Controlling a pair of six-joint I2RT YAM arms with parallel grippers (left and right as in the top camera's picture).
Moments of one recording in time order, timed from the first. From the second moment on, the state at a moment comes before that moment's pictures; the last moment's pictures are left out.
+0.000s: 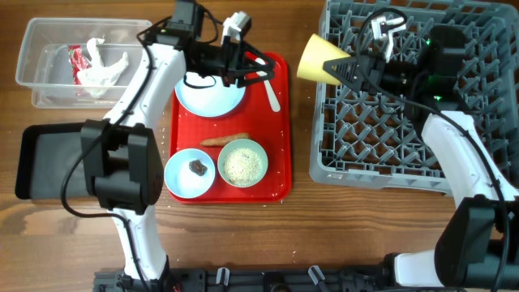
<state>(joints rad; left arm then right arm) -0.19 2.11 1.78 -0.89 1.55 -0.22 -0.06 1.61 1.09 0.11 -1.29 0.46</state>
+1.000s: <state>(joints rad) -0.18 1.95 1.78 -1.13 0.25 -0.19 0.10 1.69 1.33 -1.33 -0.05 0.26</state>
